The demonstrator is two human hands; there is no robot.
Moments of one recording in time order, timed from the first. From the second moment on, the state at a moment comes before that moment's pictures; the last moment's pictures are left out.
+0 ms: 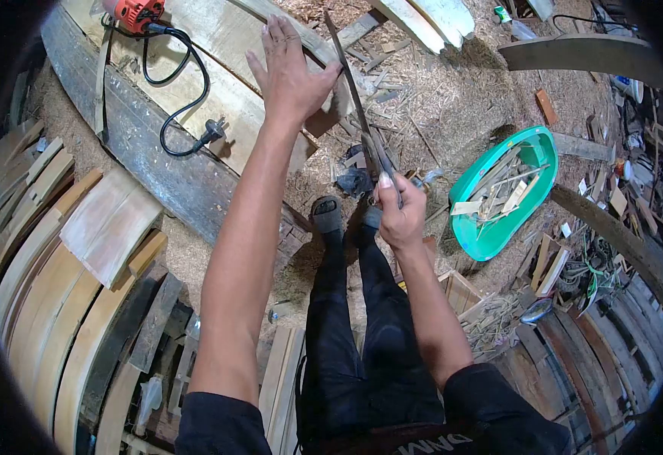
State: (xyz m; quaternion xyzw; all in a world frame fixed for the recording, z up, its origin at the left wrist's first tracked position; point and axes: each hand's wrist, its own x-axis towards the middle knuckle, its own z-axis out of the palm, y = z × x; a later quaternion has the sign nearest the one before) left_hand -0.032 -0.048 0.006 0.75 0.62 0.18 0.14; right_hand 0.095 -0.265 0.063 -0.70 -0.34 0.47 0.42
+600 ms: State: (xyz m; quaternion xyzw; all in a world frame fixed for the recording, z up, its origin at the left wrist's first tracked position) left_hand -0.036 -0.037 0.015 0.71 0.62 0.26 0.21; right_hand 0.099 -0.247 0.052 -0.67 -0.34 0.48 0.45
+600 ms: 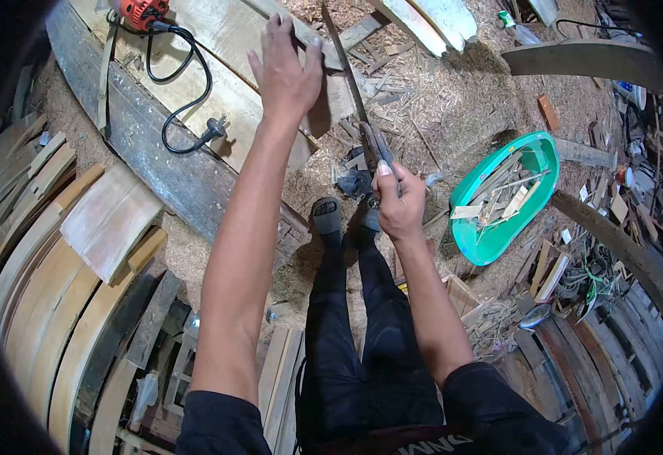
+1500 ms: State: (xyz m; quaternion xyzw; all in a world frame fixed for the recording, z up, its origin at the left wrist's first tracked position) left_hand -0.010 -0.003 0.010 0.69 0.69 0.20 0.03; right_hand 0.096 -0.267 0.058 -0.69 -0.31 0.48 0.45
